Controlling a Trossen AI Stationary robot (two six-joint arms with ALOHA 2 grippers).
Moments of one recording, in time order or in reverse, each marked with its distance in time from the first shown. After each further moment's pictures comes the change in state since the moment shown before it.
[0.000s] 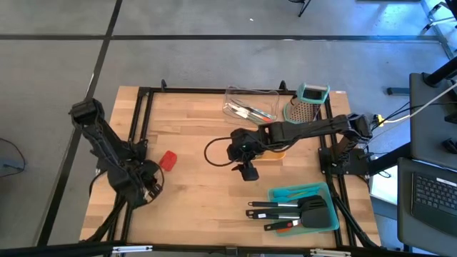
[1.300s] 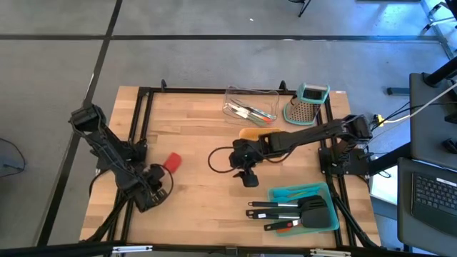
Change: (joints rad) left arm 0.120 0.124 0.047 0.131 -0.044 0.257; right arm 0.021 0.004 -0.222 0.231 -0.002 0.057
